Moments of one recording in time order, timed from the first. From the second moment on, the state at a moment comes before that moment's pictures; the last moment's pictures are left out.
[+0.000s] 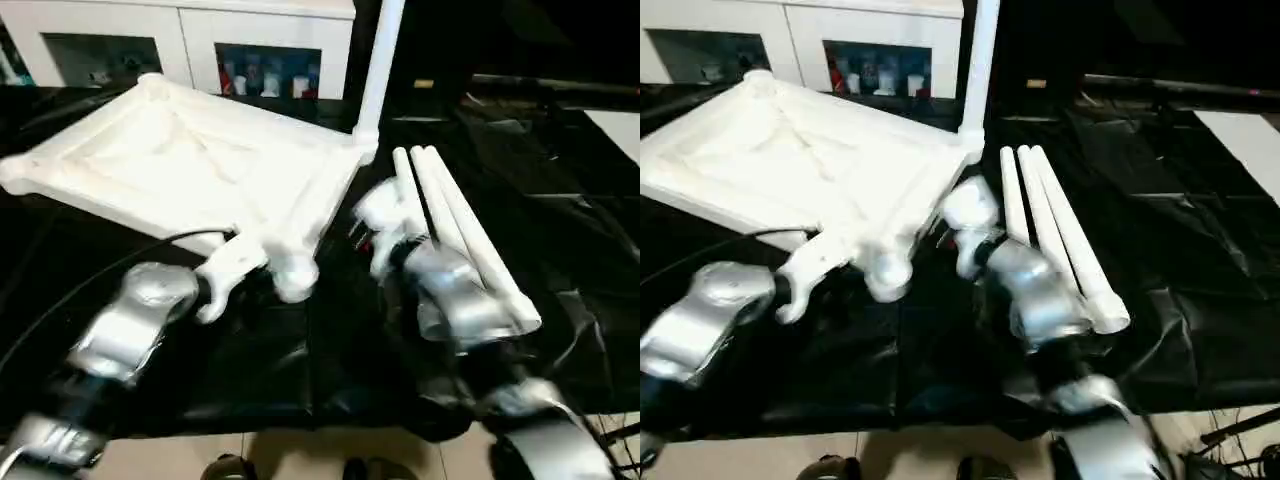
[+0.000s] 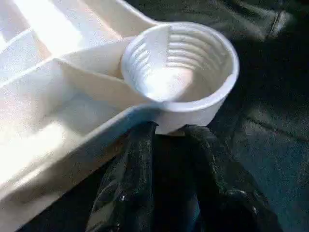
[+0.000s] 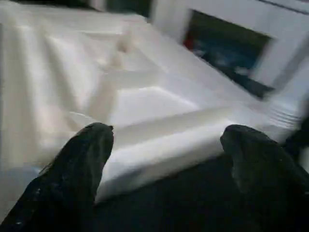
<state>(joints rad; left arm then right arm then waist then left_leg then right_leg) -0.44 0.51 -0.26 0.17 0.00 0.44 -0.89 -0.55 -0.15 0.10 0.28 -0.03 0.27 0.50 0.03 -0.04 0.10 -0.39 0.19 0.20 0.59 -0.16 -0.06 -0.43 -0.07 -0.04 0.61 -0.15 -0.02</state>
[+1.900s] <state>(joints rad) -0.34 0.63 -0.17 -0.27 -0.24 0.66 -0.99 -0.62 -0.07 -0.11 0.09 0.03 1.34 0.24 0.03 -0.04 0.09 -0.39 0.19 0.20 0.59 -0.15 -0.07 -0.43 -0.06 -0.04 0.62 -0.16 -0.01</state>
